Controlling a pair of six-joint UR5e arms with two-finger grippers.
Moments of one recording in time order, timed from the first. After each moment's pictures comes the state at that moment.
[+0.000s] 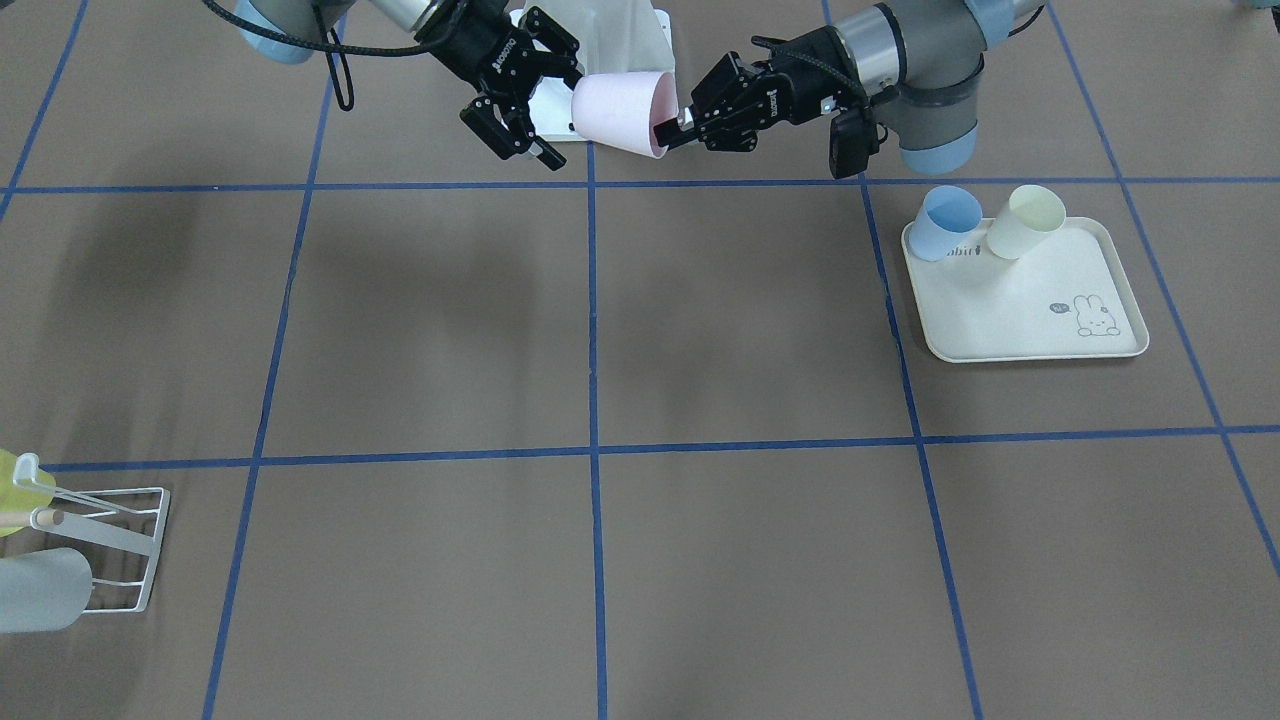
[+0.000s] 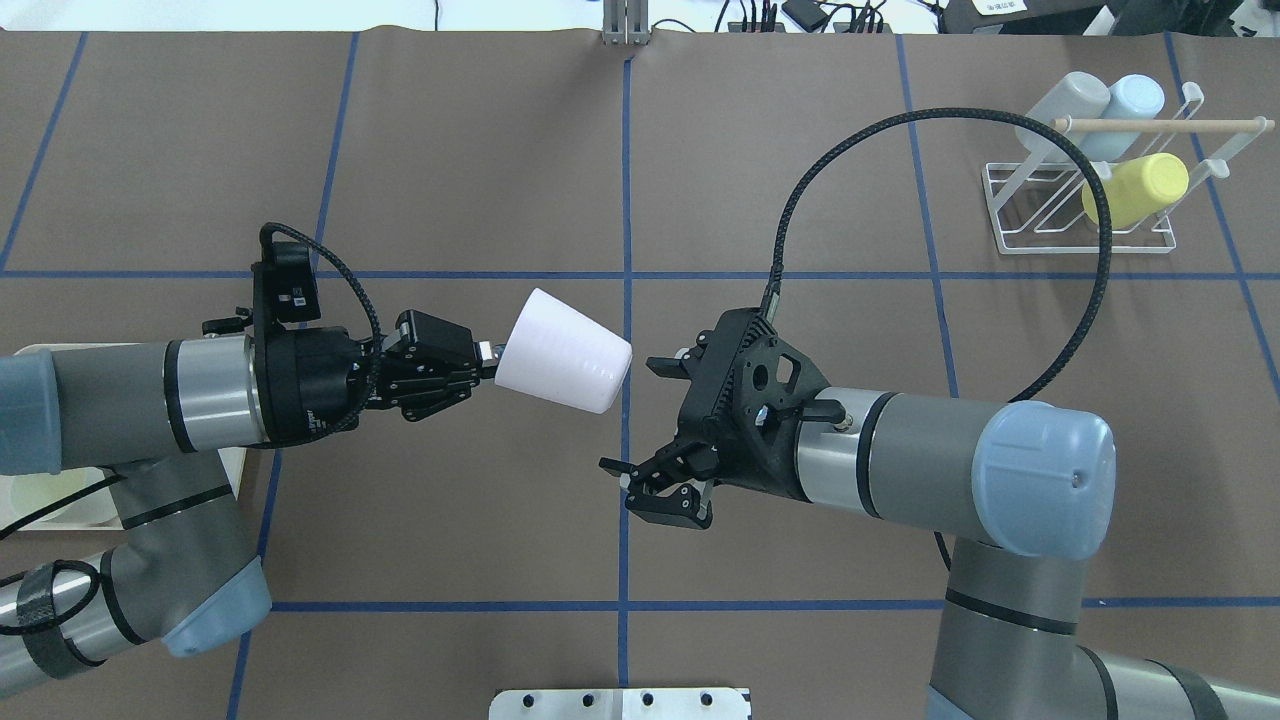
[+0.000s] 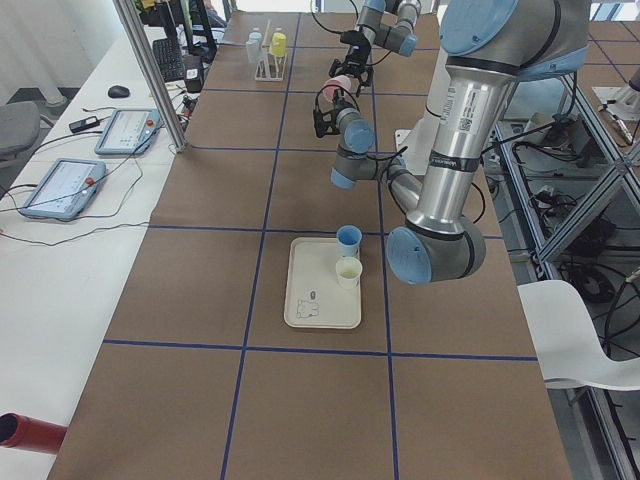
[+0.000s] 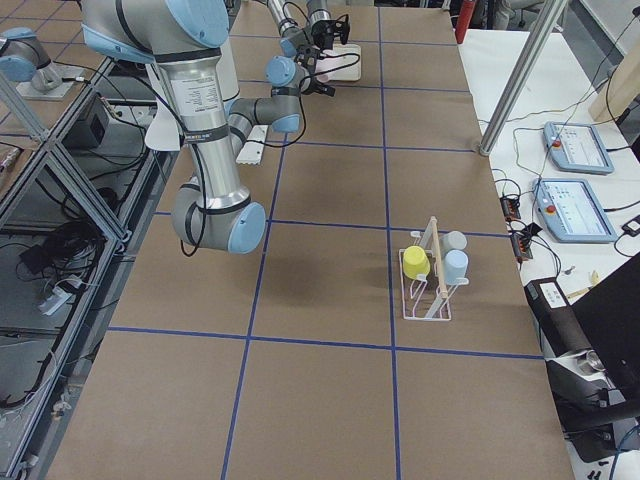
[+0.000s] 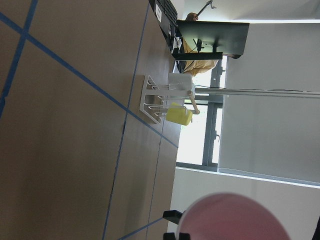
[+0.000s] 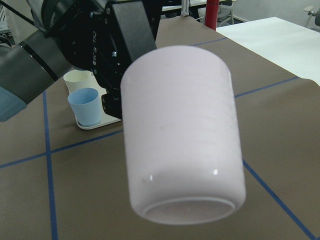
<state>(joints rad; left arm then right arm) -0.50 -1.87 -1.77 -3.14 -1.78 -1.92 0.35 -1.21 2.03 -0.77 1.60 0.31</state>
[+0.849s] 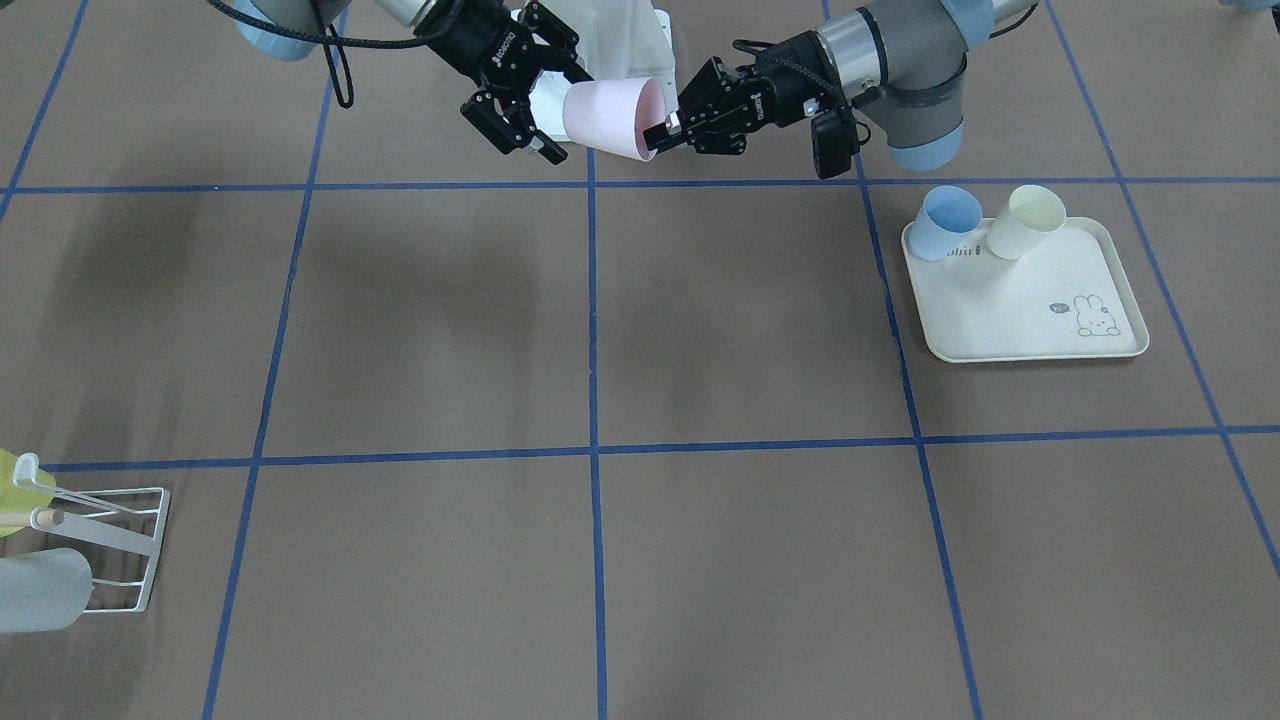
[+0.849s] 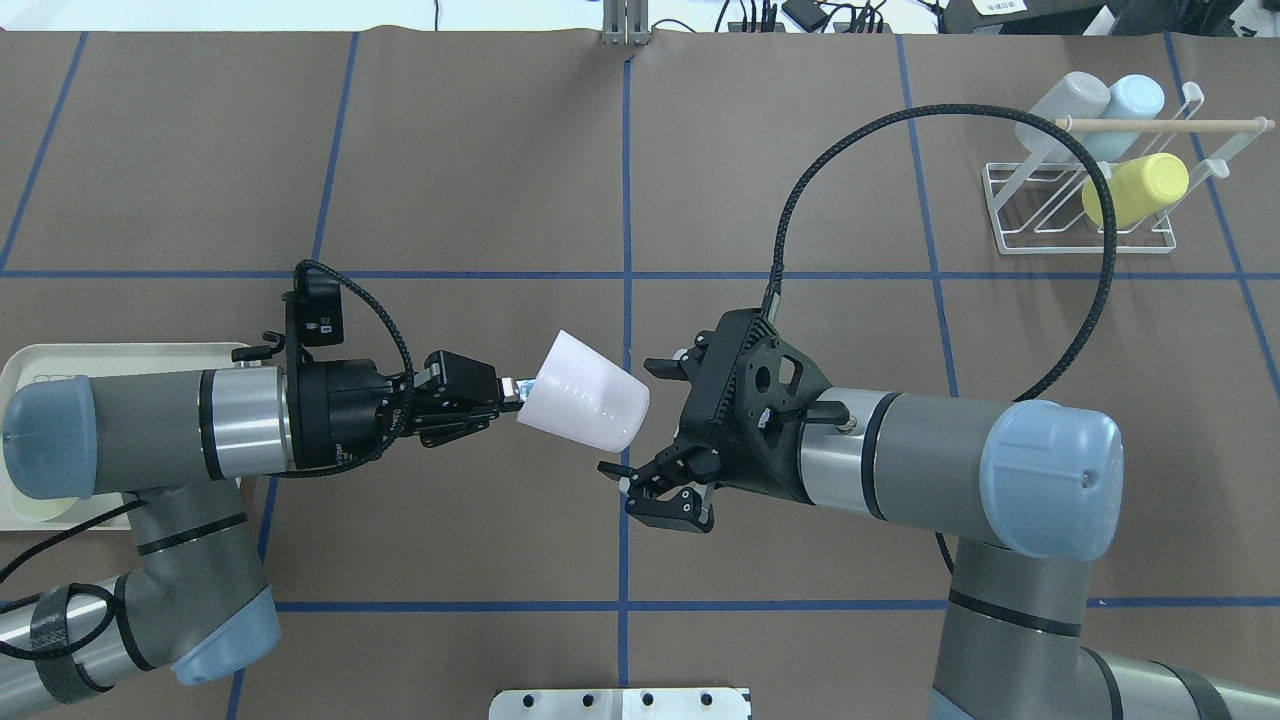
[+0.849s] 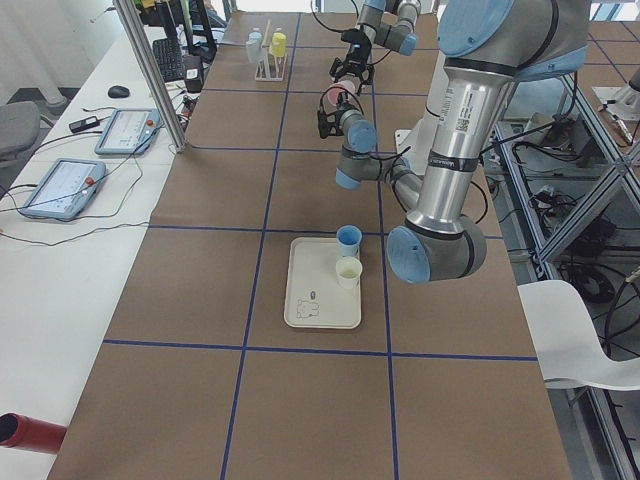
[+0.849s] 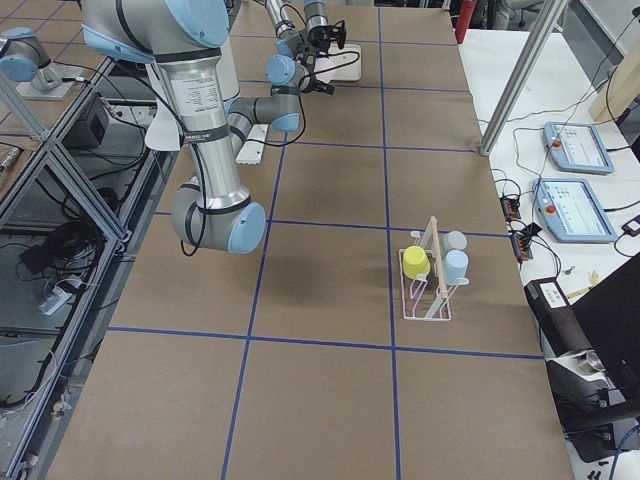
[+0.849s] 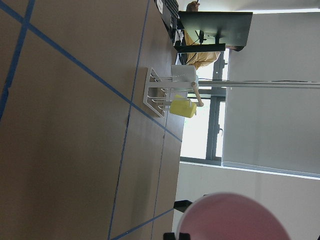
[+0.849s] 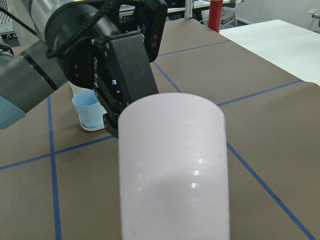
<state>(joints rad) -0.46 -1.87 -1.76 -3.10 -1.76 -1.87 0.35 -1.21 2.04 -0.77 1.61 0.30</state>
